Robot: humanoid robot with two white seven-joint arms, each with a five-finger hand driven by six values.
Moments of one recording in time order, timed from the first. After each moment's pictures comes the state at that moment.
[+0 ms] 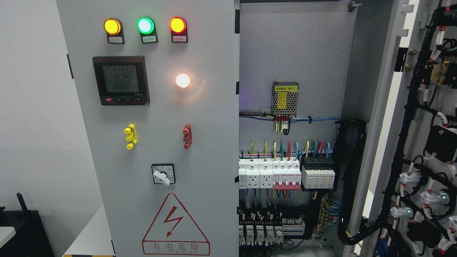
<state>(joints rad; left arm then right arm) 0.13 -0.02 0.22 -0.10 -0.20 -0.03 -0.29 0.70 -0.25 0.36 -1.50 -0.07 -0.36 0.05</state>
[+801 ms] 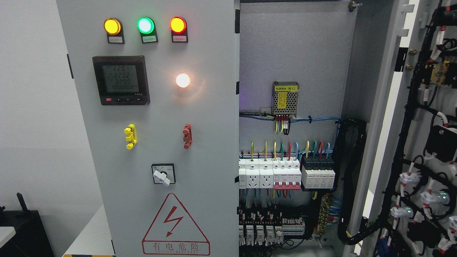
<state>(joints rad) 0.13 -0.03 0.20 -0.10 -0.15 -0.03 -0.20 0.51 -0.30 0.50 -1.69 -0.08 -0.39 0.05</state>
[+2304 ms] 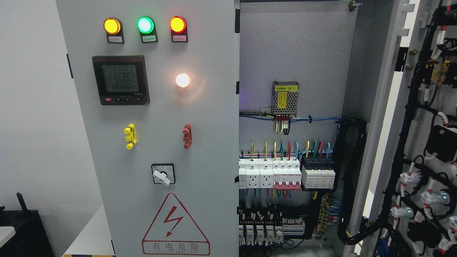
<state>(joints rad) 0.13 -0.03 0.17 -0.10 -0.14 -0.03 -0.21 0.18 -0.18 0.45 -1.79 -0.08 -0.35 0.05</state>
